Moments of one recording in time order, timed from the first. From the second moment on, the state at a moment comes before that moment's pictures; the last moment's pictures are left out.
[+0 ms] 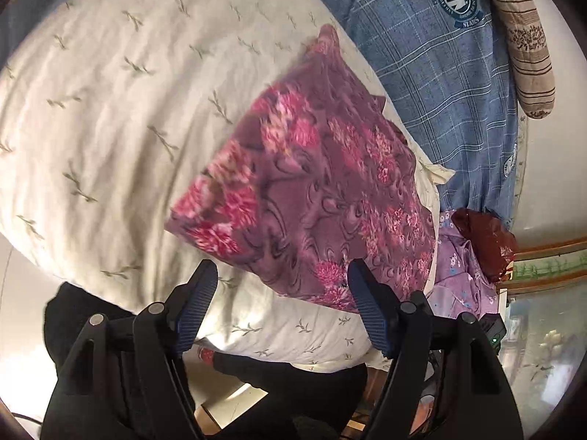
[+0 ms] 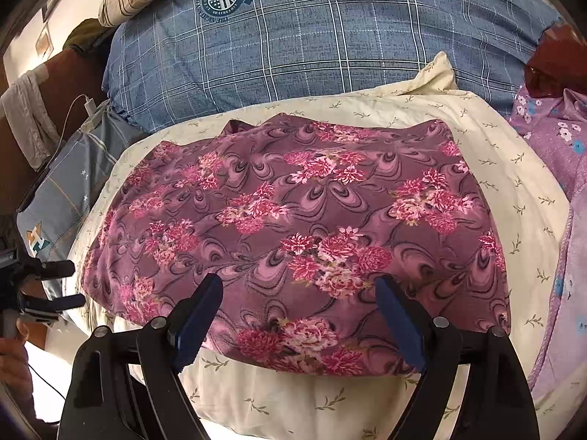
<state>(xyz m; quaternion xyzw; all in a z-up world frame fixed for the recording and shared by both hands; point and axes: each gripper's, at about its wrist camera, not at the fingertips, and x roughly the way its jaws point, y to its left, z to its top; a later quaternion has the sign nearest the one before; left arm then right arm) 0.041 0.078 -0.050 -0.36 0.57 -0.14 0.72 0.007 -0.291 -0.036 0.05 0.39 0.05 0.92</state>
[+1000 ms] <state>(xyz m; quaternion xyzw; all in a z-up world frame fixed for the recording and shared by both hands) 0.083 0.047 -0.047 -0.34 0.54 -0.16 0.76 0.084 -0.292 -0.076 0.01 0.33 0.02 0.94</state>
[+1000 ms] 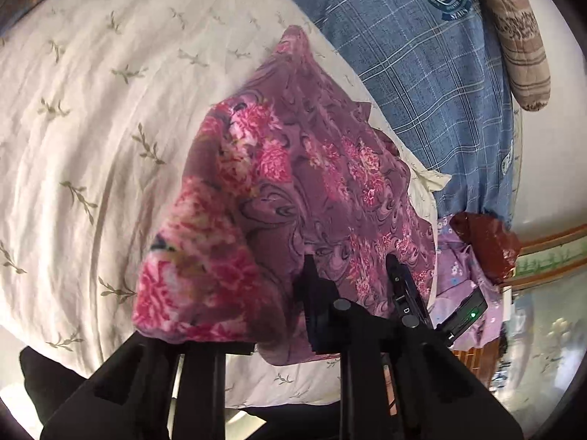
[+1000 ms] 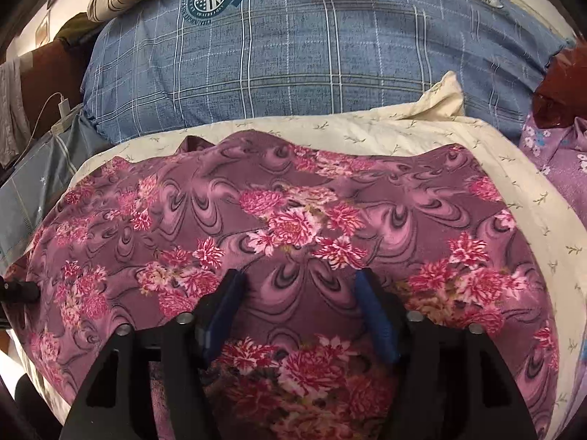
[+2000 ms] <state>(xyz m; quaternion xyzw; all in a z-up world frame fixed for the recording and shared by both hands) 0.081 0.006 0.010 -0.21 0.50 -0.13 0.83 0.043 -0.303 -0.082 -0.03 0.30 0.00 0.95</state>
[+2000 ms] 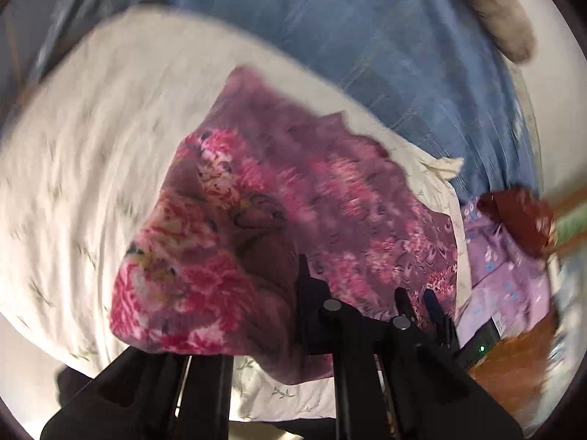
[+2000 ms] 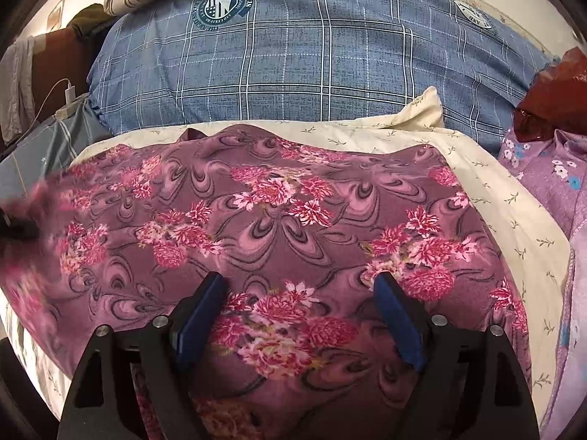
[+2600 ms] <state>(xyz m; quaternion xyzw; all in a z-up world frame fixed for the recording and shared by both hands) 0.069 -0.204 0.062 -0.03 0.47 -0.33 0.82 -0.009 -0.336 -0.069 0.02 0.30 0.01 0.95</state>
